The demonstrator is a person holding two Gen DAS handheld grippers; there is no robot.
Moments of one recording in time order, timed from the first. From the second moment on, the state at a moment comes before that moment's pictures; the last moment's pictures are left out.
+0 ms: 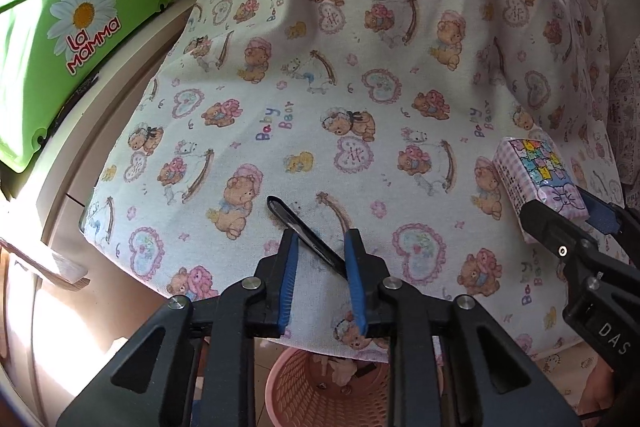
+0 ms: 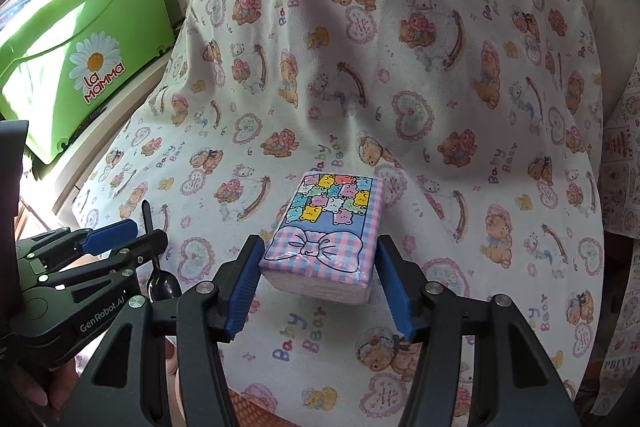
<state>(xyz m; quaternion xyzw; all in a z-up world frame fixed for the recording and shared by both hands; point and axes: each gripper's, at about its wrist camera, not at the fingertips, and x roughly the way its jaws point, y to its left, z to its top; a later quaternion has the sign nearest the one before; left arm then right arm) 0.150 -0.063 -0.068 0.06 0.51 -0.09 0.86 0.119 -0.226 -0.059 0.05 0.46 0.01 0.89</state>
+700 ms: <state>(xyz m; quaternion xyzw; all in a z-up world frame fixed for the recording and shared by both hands) 0.142 -0.042 -0.039 0.00 0.46 -0.10 0.88 0.147 -0.236 -0.073 0.11 0.45 -0.05 0.89</state>
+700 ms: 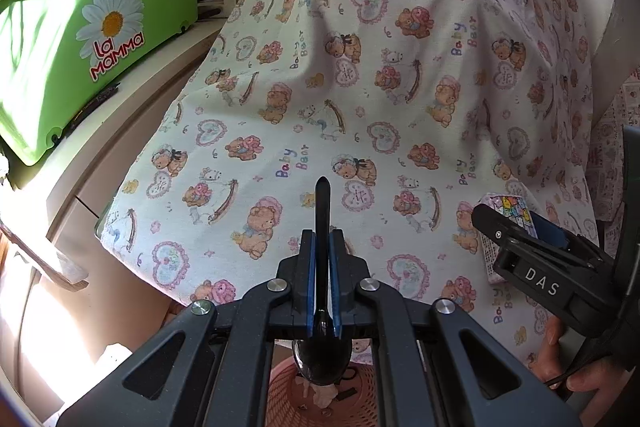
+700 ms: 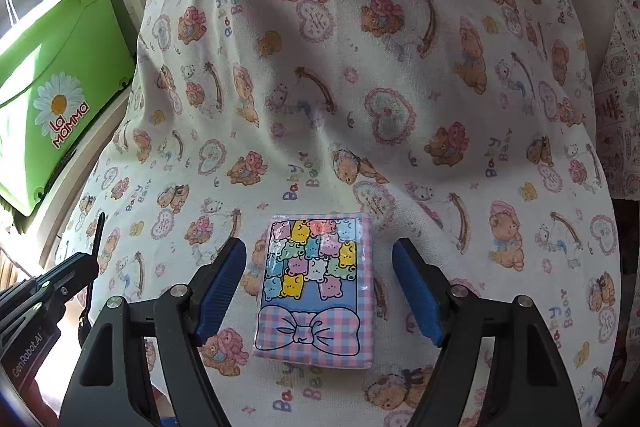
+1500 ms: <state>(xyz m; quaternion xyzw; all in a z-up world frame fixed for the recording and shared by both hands) 0.123 -0.041 -0.016 0.02 0.43 -0.11 0.90 0.094 -0.226 -0.034 0.09 0.41 0.01 0.91</state>
